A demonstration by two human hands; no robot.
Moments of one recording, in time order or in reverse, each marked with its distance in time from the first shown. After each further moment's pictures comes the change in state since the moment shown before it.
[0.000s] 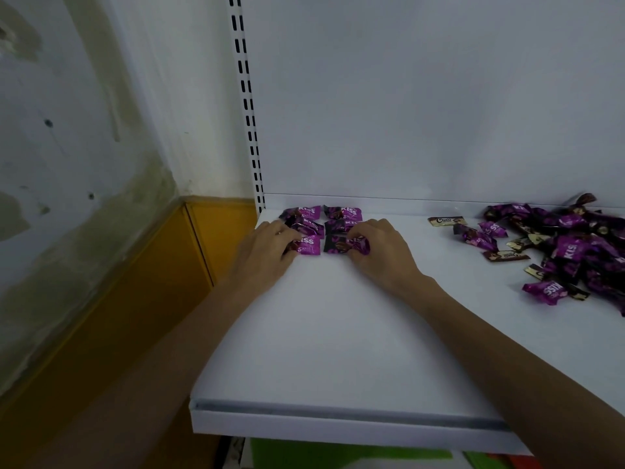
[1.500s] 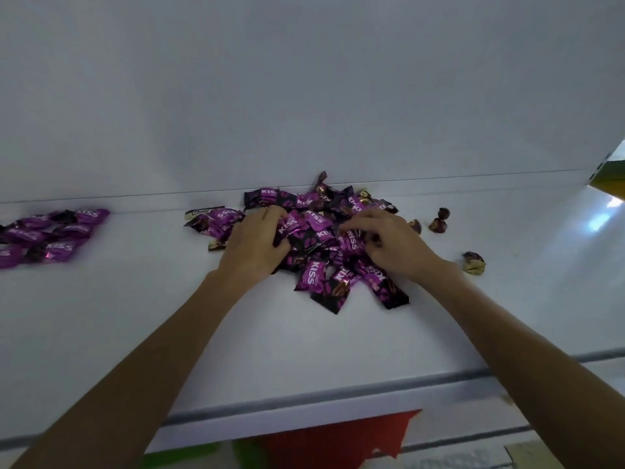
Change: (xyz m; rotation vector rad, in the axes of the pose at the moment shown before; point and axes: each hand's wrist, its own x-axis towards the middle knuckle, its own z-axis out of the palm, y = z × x) left_hand 0.106 0.382 0.121 -0.218 -0.077 -0.010; right_hand -0.140 0.345 -0.228 0.001 -0.109 0.006
